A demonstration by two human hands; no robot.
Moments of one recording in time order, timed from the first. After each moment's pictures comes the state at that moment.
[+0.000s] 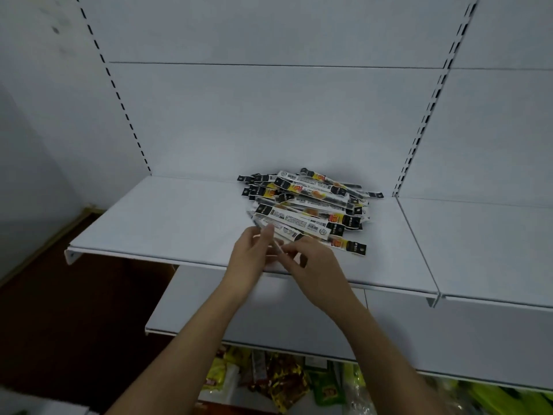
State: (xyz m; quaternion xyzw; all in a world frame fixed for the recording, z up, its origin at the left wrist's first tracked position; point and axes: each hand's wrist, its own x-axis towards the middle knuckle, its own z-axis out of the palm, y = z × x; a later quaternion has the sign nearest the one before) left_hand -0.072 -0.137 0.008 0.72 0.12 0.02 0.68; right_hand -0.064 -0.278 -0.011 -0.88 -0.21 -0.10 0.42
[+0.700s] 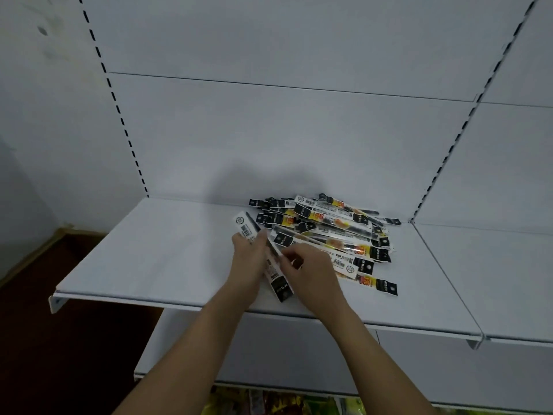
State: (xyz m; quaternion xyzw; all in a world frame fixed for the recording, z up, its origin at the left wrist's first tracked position) left_hand 0.010 -0.077 0.008 0.60 0.16 0.03 0.78; right_hand -0.007 -0.200 0.002 -0.90 -0.15 -0.14 0.39
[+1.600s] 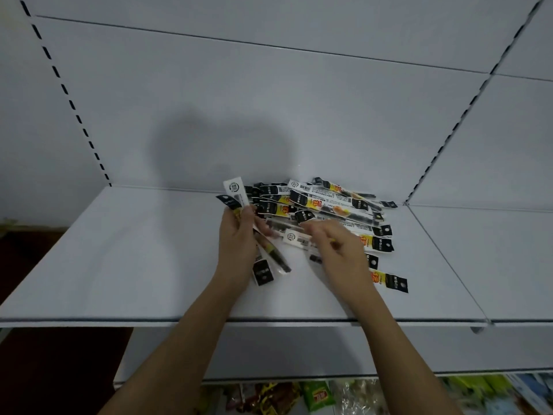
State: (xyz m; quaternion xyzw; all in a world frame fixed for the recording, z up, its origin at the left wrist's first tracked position) left_hand 0.044 -0.063 -0.003 0.61 0.04 0.09 0.79; right_hand 0.007 -0.225 0.005 -0.84 -0.08 -0.17 0.51
